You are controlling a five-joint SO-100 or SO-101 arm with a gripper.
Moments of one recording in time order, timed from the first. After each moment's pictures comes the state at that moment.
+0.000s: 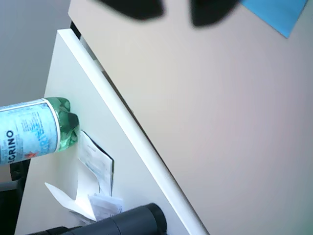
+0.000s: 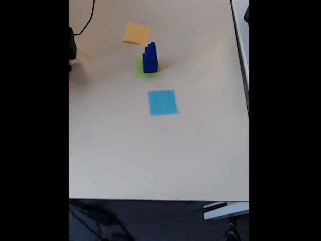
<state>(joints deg) 0.4 143.2 97.7 67.8 25.0</state>
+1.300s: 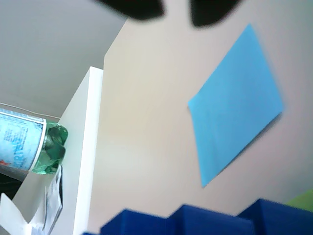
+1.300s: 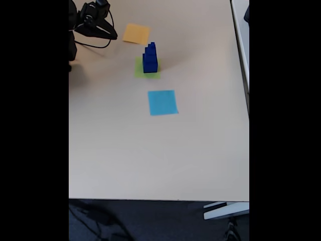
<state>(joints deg) 6.4 192.3 159.4 63.2 -5.8</state>
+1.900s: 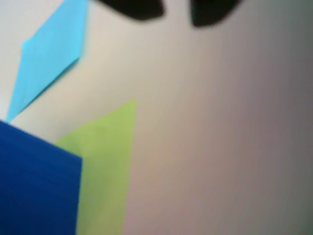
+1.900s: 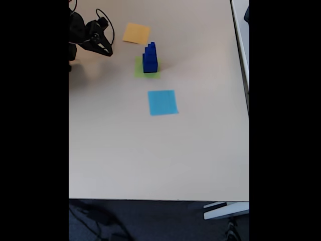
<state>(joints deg) 3.8 192.3 175.0 64.2 -6.4</state>
